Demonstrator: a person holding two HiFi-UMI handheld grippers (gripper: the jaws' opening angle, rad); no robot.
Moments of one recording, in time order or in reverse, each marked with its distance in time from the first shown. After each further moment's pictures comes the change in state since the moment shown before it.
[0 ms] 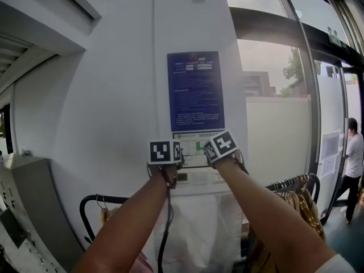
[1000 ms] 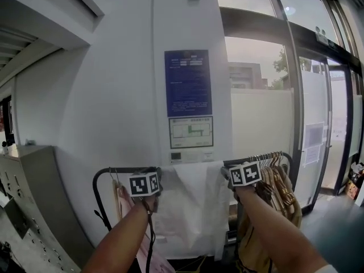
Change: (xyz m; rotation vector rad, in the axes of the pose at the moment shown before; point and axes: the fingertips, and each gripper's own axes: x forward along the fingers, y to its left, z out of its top) left arm -0.192 0.008 -0.147 -0.094 0.050 0.030; right arm -0.179 0.053 -0.174 0.238 -0.051 -0.035
